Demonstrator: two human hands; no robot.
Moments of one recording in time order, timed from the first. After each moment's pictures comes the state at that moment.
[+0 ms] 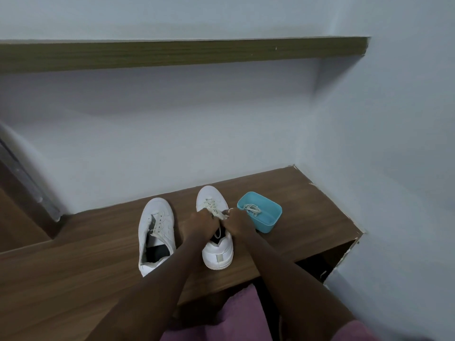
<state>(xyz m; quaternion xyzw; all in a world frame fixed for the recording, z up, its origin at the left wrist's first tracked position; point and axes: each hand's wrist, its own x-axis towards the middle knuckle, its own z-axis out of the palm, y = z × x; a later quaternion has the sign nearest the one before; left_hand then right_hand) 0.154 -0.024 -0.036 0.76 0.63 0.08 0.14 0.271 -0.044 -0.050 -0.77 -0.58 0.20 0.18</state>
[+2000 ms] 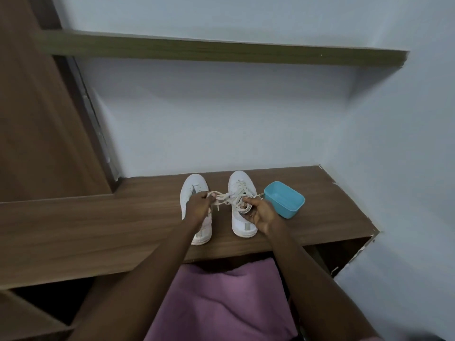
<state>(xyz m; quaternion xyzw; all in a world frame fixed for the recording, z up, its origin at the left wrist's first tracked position) 0.046 -0.095 0.001 0.52 0.58 0.40 0.49 0.223 -0.116 -0.007 -0.52 -0.21 0.63 0.54</state>
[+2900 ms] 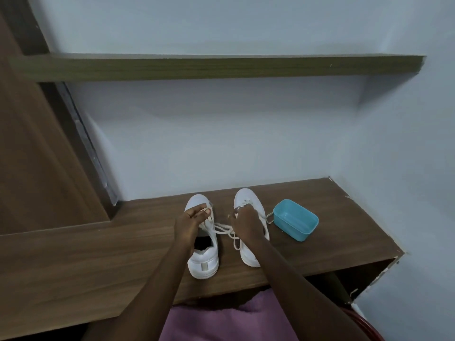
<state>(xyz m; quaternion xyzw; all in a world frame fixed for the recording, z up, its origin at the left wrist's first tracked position) 0.020 -0.050 -0.012 0.41 0.52 0.50 0.56 0.173 -0.065 -0.002 -0.75 -0.61 0.12 0.24</state>
